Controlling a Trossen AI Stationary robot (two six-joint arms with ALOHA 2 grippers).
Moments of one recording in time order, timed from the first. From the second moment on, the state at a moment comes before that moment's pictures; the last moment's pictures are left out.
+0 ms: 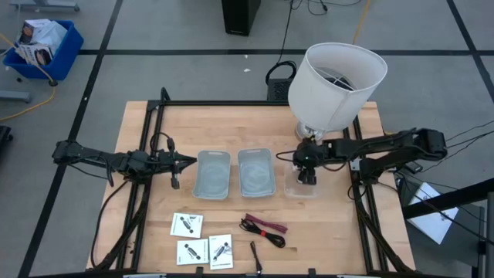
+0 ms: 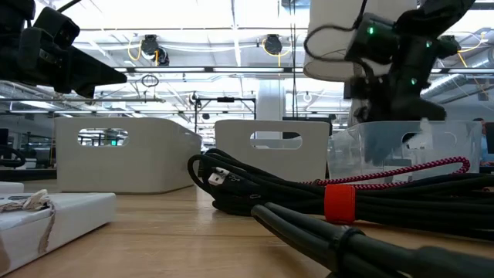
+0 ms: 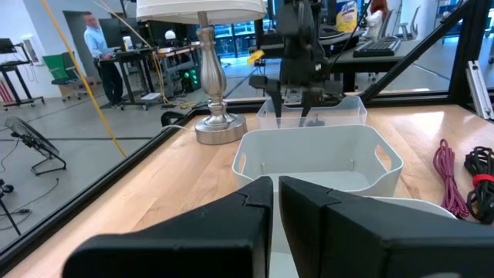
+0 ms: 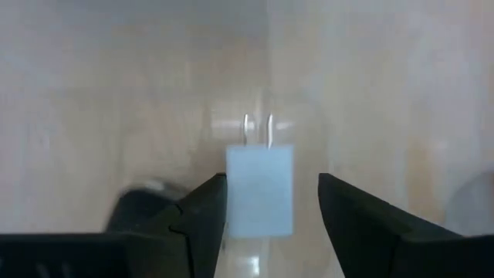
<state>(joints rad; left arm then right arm) -0.19 0.23 0.01 0.16 -0.37 0.07 -0.12 1.24 0.61 -0.46 0.08 -0.09</state>
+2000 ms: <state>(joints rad) -0.19 0.23 0.01 0.16 -0.37 0.07 0.11 0.42 0.06 0.45 -0.08 -0.12</state>
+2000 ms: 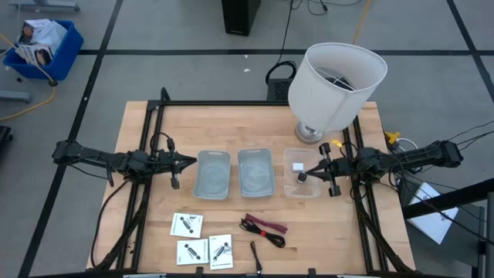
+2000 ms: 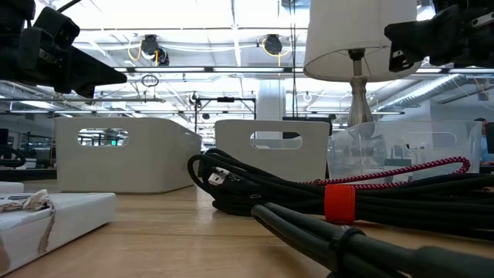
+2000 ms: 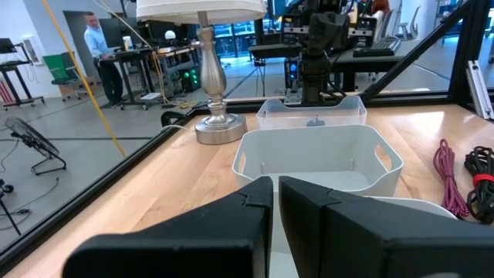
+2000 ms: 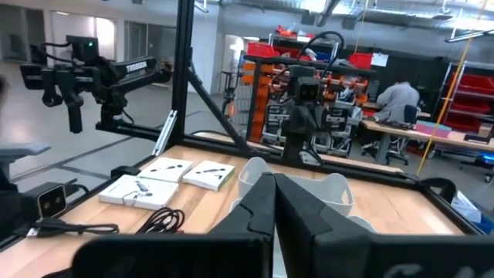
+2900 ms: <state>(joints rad) -0.19 0.23 0.01 0.34 -0.35 -0.17 0.11 0.42 0.06 0.45 -0.08 -0.12</state>
